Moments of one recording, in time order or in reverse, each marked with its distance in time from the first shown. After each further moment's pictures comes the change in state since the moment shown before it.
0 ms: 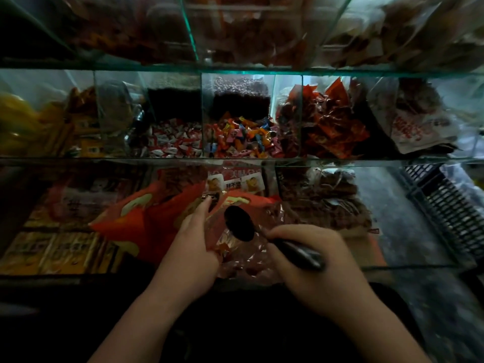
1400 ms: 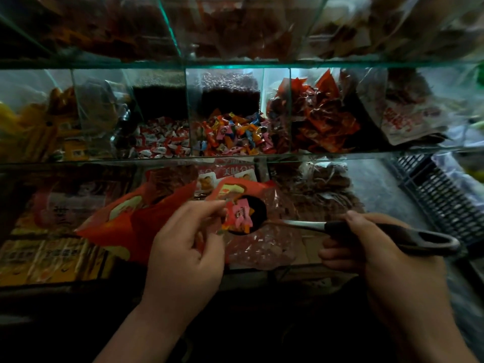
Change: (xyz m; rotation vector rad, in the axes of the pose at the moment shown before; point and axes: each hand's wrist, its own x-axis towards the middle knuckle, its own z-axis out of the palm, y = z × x) left_hand -0.018 0.023 0.006 -0.068 0.448 0.643; right_hand -0.010 0.016 -0.042 0.680 0.375 0.709
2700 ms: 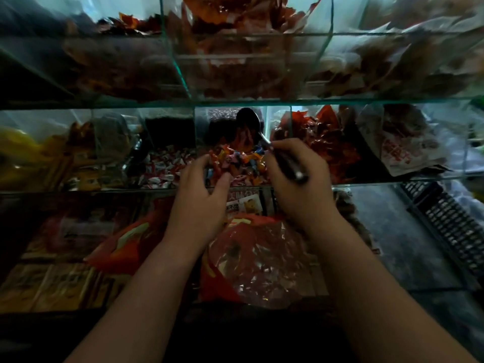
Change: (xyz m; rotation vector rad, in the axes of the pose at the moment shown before) left_hand 0.108 -0.023 0.026 0.039 -0.025 -0.303; right_hand 0.091 -0.062 0.101 -0.408 -0.120 -0.894
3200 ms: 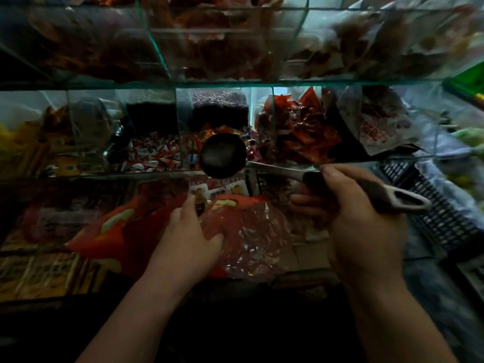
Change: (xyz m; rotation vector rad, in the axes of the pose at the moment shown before) left_hand -0.073 -0.020 -0.006 0.324 -0.347 -0.252; right_hand -0.083 -0.036 -0.063 0.623 0.291 0.483
